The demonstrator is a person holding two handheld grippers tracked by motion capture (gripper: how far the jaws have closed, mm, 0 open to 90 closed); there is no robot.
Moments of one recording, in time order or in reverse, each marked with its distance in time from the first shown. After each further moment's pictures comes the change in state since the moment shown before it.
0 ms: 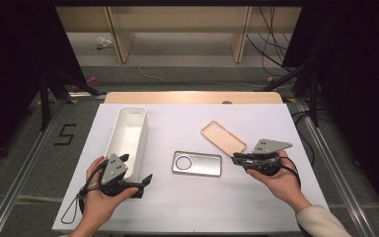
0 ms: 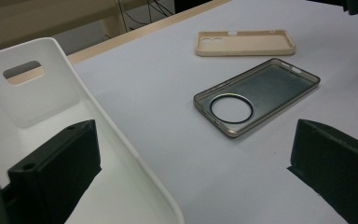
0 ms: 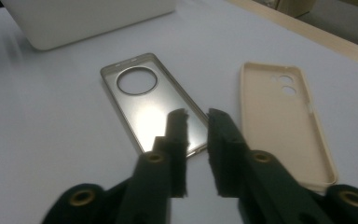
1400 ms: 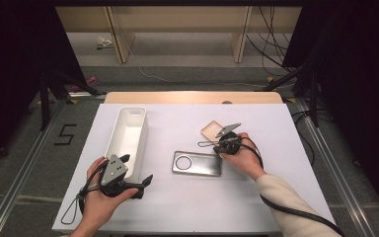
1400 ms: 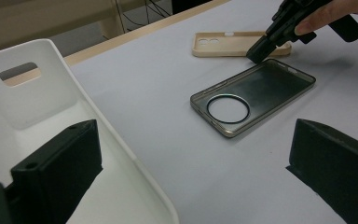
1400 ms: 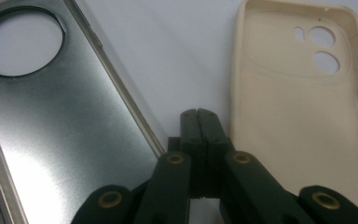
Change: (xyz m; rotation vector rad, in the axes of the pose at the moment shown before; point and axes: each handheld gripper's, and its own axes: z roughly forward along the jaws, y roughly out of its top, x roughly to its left) left arm -0.001 -0.001 -0.001 -0.005 -0.008 0.002; right arm -0.031 0.021 0.120 0.347 -0.070 -0.001
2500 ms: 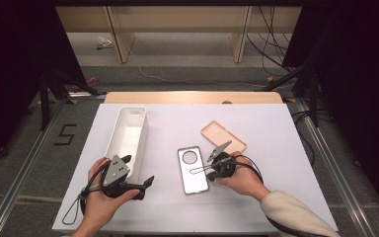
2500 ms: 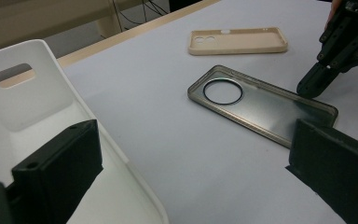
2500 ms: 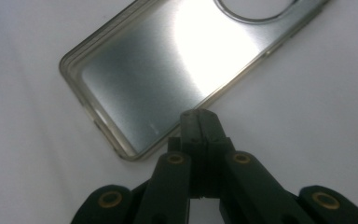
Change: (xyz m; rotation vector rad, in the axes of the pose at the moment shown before) left arm -0.004 0.000 0.001 0.008 -0.007 0.014; right arm 0.071 -0.012 -0.027 0.144 0.222 -0.072
